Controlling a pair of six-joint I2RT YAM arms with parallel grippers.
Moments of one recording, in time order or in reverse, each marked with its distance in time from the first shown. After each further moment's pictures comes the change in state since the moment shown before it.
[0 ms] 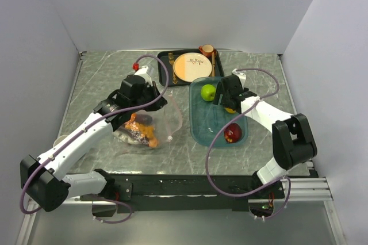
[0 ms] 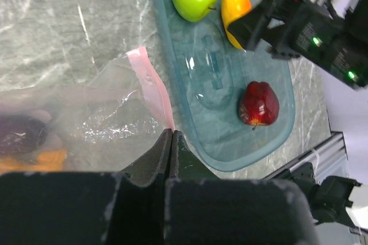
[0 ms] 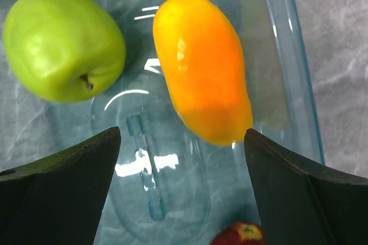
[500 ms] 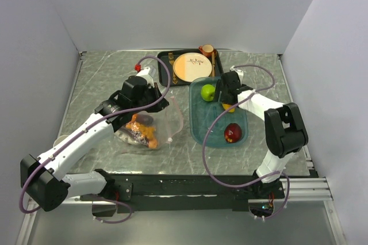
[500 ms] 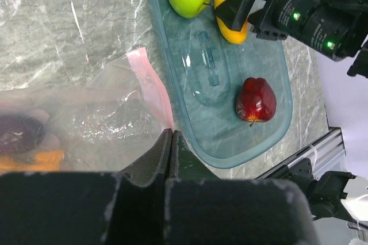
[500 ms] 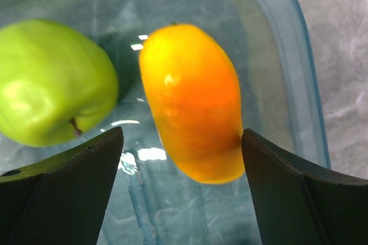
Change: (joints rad) left arm -0.022 0.000 -0.003 0.002 0.003 -0.004; right arm -0.039 0.141 0.083 0.031 -0.022 -0.050
